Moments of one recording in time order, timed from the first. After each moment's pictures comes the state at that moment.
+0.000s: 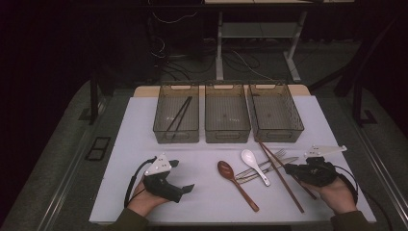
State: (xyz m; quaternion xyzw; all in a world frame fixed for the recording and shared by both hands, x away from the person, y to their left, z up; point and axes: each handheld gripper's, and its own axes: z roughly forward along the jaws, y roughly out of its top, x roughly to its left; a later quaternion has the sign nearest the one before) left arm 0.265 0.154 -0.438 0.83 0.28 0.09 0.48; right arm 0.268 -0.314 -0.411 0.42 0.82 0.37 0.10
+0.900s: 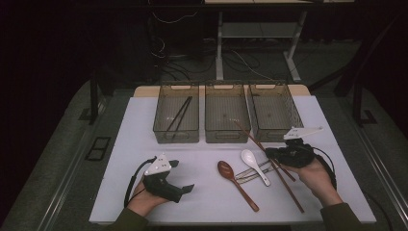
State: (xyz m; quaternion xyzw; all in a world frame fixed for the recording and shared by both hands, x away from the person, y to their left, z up) left arm 0.265 0.154 -0.438 0.83 0.28 0.09 0.48; right arm 0.311 -0.266 -0.390 0.39 0.83 0.40 0.09
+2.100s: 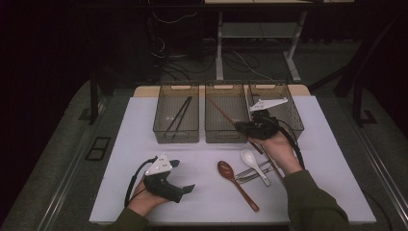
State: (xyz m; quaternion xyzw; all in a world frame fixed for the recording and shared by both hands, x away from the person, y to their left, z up) left arm 0.265 0.152 -0.437 0.83 0.27 0.09 0.48; right arm 0.371 -0.180 -0.350 0.37 0.82 0.43 0.11
